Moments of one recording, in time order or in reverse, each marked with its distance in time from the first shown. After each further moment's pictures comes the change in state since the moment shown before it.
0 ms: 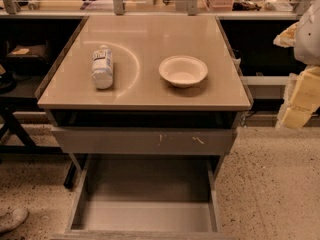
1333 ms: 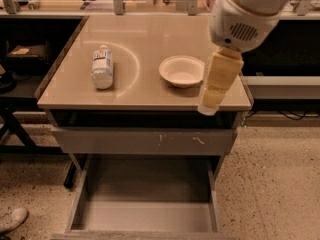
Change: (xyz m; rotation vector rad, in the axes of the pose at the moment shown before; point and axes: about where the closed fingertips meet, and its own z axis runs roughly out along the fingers) arm -0.115 -0.005 0.020 -0.023 -0.031 -0.027
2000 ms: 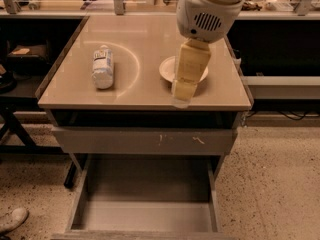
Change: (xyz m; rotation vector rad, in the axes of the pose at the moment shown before) arm -0.057 0.001 0.006 -0.029 -0.020 -0.071
